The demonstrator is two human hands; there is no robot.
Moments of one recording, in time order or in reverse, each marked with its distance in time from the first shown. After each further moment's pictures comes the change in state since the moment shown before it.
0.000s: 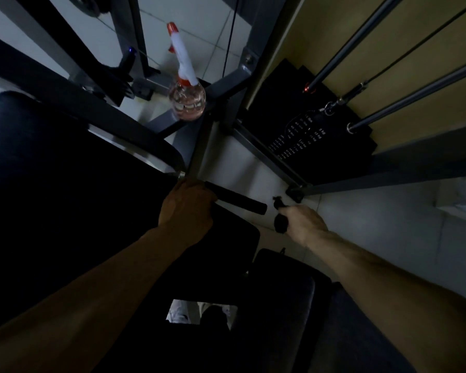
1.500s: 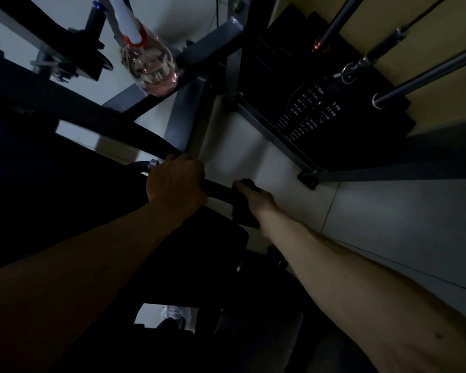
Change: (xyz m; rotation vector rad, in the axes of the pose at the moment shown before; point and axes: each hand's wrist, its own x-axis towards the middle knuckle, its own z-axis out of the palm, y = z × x) left_hand 0.078 0.015 0.044 0.316 0.042 -0.192; right_hand 0.090 -0.036 0.044 1.470 -0.198 0.438
